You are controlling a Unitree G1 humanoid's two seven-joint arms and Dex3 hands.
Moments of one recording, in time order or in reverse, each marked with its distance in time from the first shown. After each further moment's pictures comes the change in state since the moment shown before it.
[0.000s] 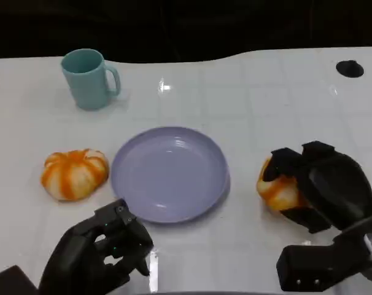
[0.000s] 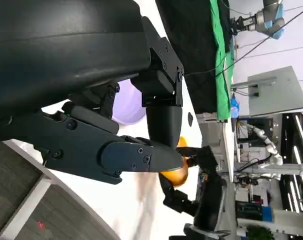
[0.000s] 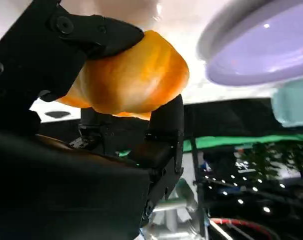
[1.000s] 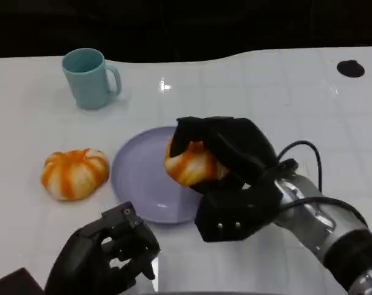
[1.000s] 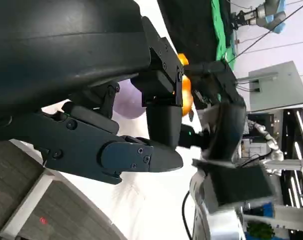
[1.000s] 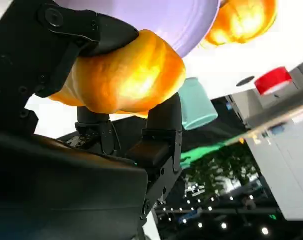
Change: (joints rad) left arm 0.011 -0.003 -0.025 -0.011 0.016 -0.005 0.000; right arm -0.347 0.322 0.072 0.308 0.159 -0.041 0.240
